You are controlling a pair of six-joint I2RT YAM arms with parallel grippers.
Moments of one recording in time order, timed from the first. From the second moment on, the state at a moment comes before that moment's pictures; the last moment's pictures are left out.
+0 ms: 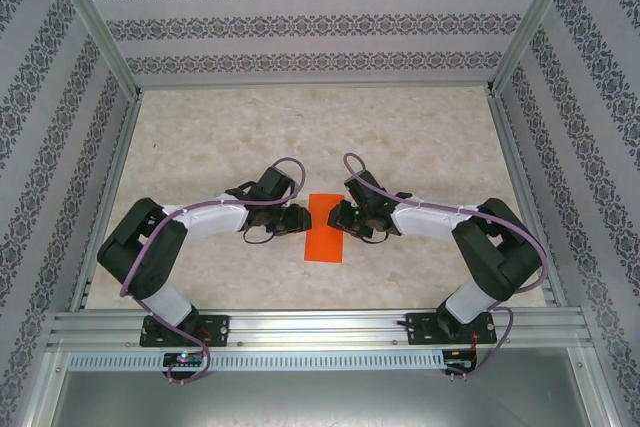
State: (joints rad) left arm -0.64 1.63 0.83 -0.25 0.35 -0.76; right arm 0.66 1.60 0.76 -0.19 -0.24 0.91
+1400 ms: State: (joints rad) left arm -0.64 1.71 0.83 -0.18 0.48 -0.83; right arm 0.66 1.59 0.68 -0.07 -0.25 0.94
